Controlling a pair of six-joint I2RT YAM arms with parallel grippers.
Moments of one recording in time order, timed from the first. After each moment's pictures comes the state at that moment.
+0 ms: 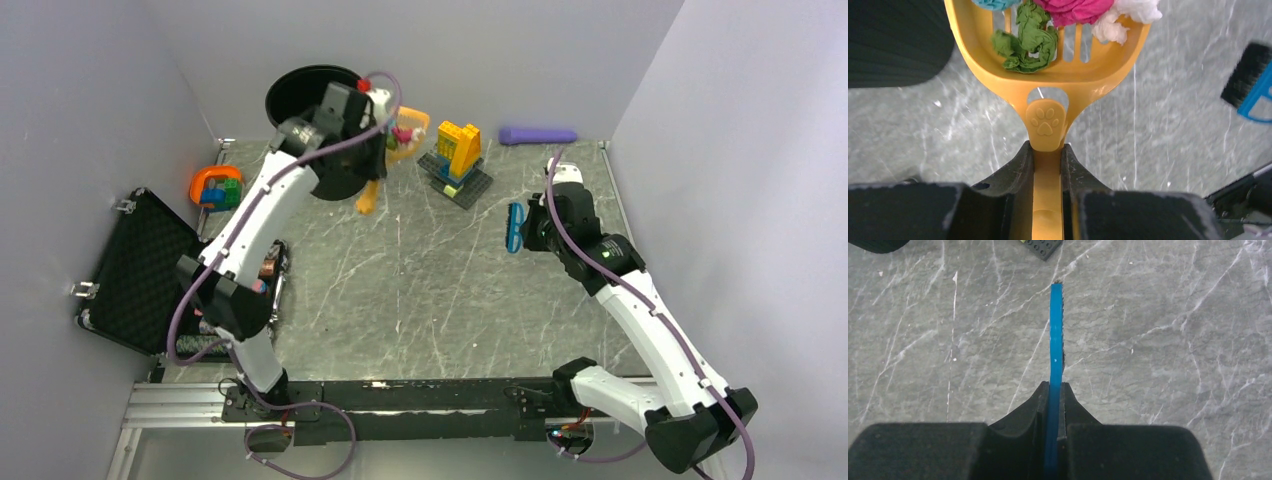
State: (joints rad) left arm -0.53 1.73 1.97 -1.01 0.03 -0.17; right arm 0.41 1.02 1.10 -0.71 0.21 0.36
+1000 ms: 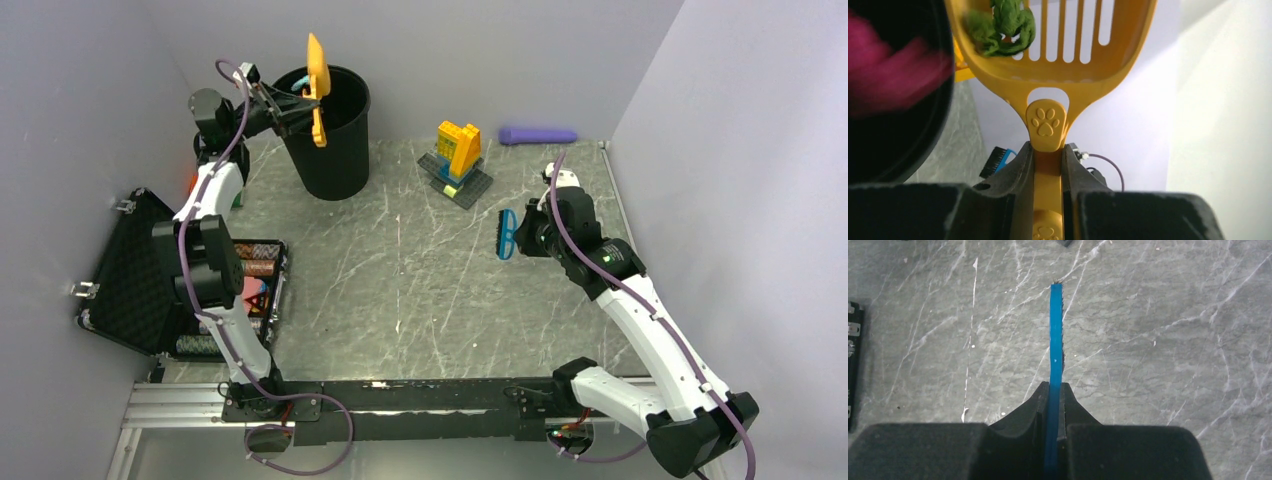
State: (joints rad) left arm 0.15 1.90 1.61 0.39 1.13 -1.50; right arm 0.41 0.99 1.07 -0.71 0.12 0.40
